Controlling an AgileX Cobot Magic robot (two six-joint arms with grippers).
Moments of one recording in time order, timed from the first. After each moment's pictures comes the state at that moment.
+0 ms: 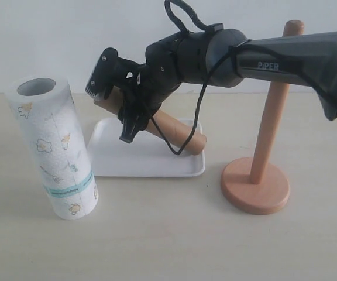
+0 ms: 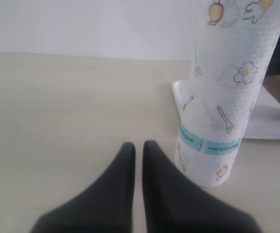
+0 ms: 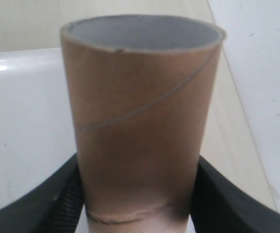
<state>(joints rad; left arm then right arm) -0.01 0.00 0.00 -0.20 0.32 0.11 0.71 2.20 -1.80 -0.09 0.49 -0.62</state>
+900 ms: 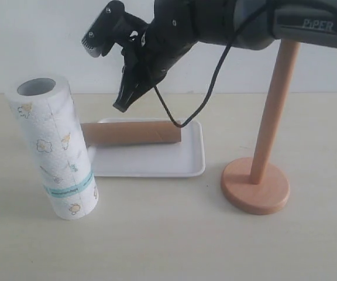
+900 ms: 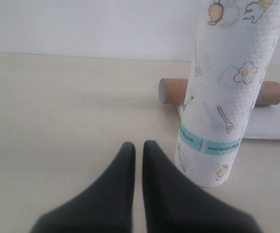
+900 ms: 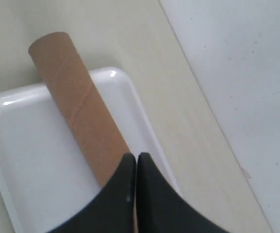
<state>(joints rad) -0.01 0.00 0.00 -0.20 0.32 0.11 0.71 2.06 -1.80 -0.09 0.57 -0.50</state>
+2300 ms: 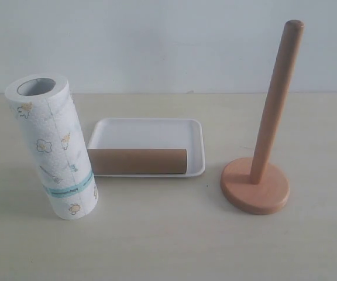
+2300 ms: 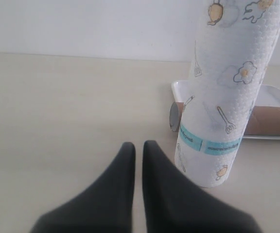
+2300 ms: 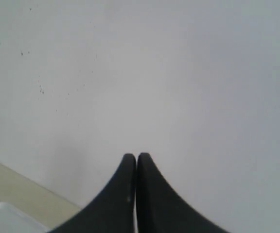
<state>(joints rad) -0.01 0.00 0.00 -0.20 0.32 0.11 0.71 0.54 -1.07 -0.61 0.61 0.19</state>
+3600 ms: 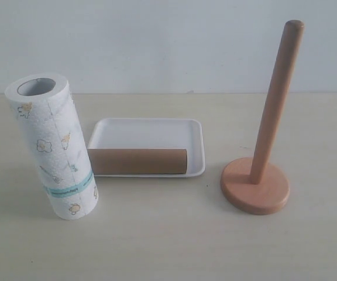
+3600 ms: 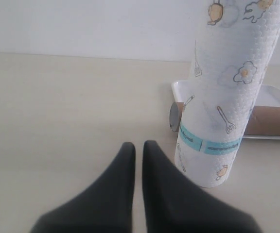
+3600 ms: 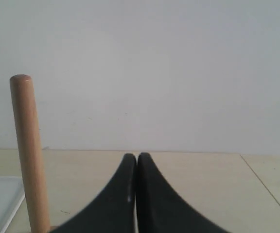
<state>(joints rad) -0.01 0.00 0.00 -0.20 0.32 0.11 0.00 0.25 -0.36 0.01 0.21 -0.03</state>
